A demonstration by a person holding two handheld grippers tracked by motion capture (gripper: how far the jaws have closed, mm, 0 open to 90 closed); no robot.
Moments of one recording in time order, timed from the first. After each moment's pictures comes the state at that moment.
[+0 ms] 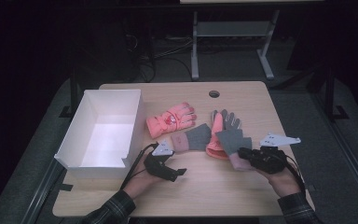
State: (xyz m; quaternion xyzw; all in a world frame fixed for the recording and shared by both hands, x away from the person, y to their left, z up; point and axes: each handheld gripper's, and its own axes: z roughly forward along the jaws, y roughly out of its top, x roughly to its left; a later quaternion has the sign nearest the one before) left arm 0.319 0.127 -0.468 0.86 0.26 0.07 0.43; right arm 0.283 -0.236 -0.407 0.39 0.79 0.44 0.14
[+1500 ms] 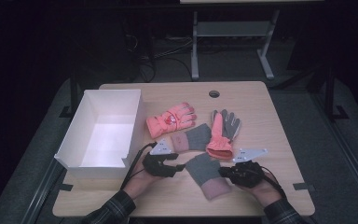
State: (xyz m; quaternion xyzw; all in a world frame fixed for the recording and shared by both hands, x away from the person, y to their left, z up) left arm 0.315 0.130 -0.457 0.86 0.26 0.06 0.43; right arm 0.269 -0.186 -0.444 0.34 0.85 0.39 0.07
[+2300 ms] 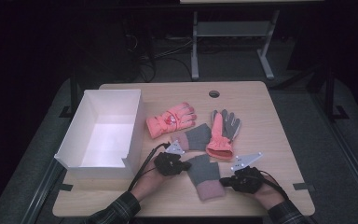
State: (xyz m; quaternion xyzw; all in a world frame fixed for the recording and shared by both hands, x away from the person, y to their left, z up) left arm 0.322 0.096 -0.464 0.89 0.25 0.02 0.39; right arm 0.264 -0.185 -0.459 0.28 0.89 0.35 0.02
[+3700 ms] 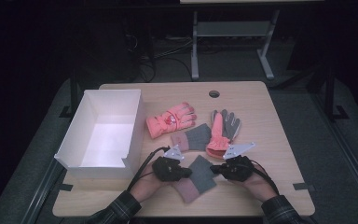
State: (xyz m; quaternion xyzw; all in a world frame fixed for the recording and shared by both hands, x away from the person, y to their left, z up) left arm 0.296 0.102 -0.450 0.89 0.23 -0.01 0.39; right arm 0.294 -0.164 -0.450 0.28 0.87 0.40 0.04
